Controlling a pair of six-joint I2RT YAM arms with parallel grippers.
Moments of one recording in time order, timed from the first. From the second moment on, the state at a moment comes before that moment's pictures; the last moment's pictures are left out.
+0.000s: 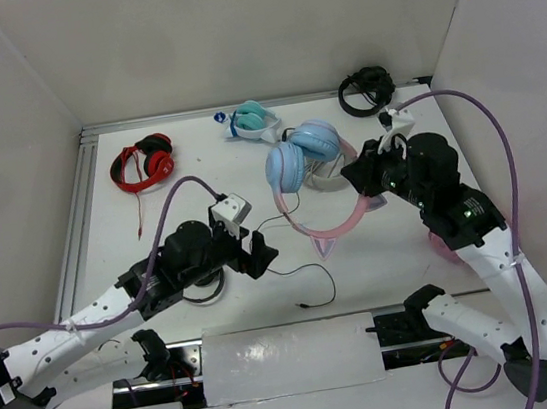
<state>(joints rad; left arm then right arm) -0.95 0.89 0.76 -0.21 -0.06 -0.29 0.42 0.83 1.10 -0.56 -0.05 0.31</state>
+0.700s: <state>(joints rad) -0.59 1.25 0.65 0.31 0.44 -0.06 0.39 0.96 1.51 -0.60 -0.61 0.33</state>
